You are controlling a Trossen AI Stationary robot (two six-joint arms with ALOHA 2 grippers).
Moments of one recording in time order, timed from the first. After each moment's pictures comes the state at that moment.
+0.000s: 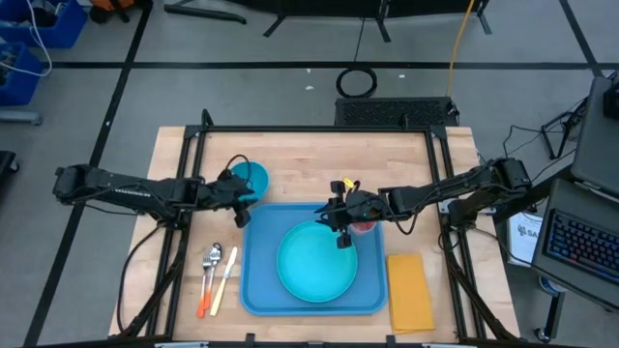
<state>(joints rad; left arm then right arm) 0.00 0.90 0.44 -0.28 -0.31 -0.32 0.13 1.53 0.95 0.06 0.16 -0.22</state>
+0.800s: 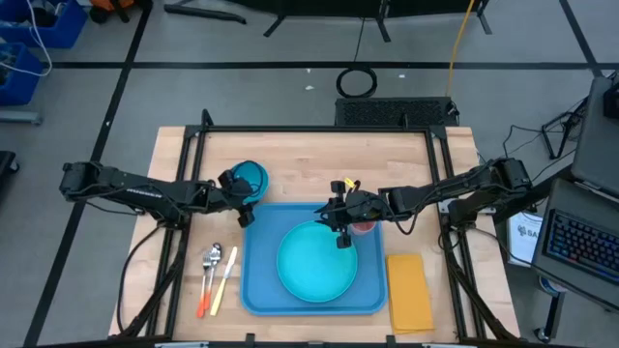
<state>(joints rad) 0.00 1.04 0.44 -0.29 -0.40 -0.30 0.13 1.53 0.95 0.06 0.16 -0.20</state>
